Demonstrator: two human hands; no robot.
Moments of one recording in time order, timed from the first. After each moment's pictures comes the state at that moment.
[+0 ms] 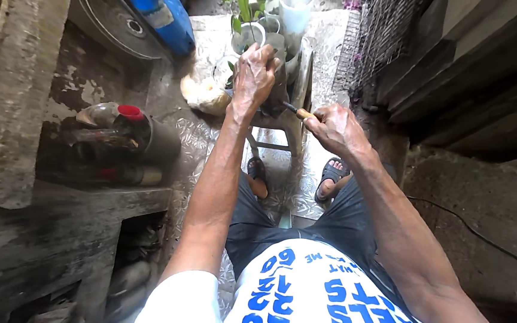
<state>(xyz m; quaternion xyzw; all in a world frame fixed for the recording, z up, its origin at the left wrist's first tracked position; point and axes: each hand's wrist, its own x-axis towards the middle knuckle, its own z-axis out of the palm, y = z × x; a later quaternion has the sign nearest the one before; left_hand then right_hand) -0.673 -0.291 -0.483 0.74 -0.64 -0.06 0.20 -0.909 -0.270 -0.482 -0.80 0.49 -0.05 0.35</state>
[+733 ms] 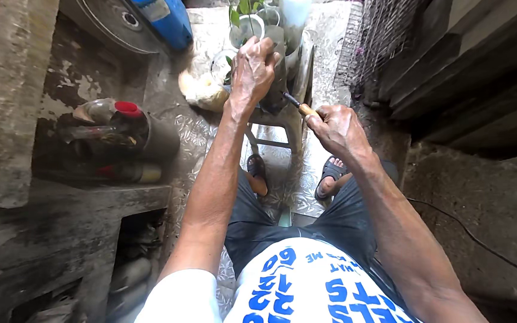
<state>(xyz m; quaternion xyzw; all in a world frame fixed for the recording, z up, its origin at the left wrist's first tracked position) -0.673 -0.293 -0.482 0.73 -0.65 -0.06 0.20 -0.911 -0.266 -0.490 -0.78 0.50 -0.08 0.35</state>
